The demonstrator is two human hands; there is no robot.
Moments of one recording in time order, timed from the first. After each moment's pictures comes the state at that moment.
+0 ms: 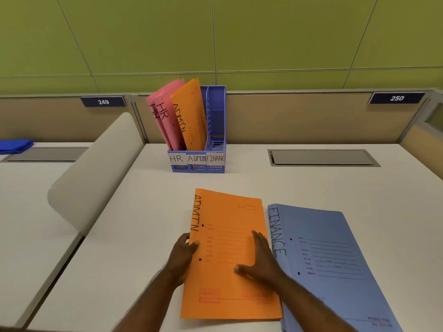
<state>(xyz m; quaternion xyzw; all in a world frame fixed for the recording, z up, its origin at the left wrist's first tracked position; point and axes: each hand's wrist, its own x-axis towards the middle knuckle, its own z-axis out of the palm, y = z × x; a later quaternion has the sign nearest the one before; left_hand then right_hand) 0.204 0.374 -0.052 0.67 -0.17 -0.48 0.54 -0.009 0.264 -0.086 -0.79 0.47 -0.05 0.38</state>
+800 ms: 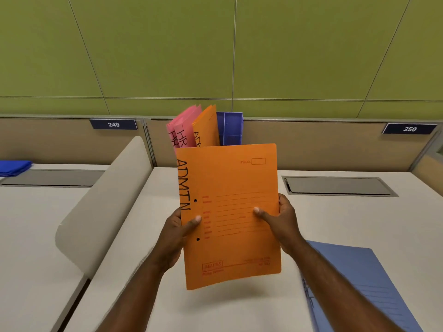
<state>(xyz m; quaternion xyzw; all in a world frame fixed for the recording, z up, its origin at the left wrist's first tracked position) 0.329 0.326 0.057 0.55 -0.36 -0.42 0.63 0.103 0.179 0.062 -0.62 0.46 -0.38 0.51</state>
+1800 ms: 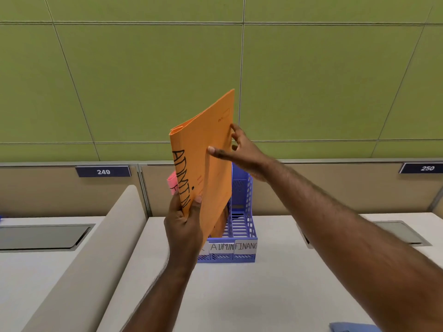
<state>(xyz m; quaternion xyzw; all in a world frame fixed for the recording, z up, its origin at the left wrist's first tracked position) 0.386 0.190 0.170 0.52 -0.38 -0.12 0.76 0.307 0.022 0.276 -0.77 0.27 -0.32 0.48</state>
